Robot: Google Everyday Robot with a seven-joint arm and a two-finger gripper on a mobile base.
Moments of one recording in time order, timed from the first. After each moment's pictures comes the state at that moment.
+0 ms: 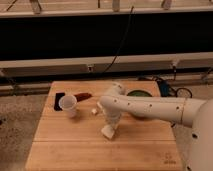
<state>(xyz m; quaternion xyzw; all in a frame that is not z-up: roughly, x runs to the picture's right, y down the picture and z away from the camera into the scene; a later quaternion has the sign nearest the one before) 0.038 0.209 0.807 -0.31 -0.17 -0.44 0.82</state>
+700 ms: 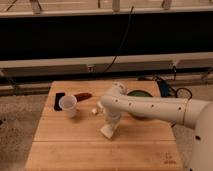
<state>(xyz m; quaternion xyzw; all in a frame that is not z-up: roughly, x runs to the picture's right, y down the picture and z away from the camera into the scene) 0.038 0.207 0.804 -0.31 -0.17 -0.41 0.84</state>
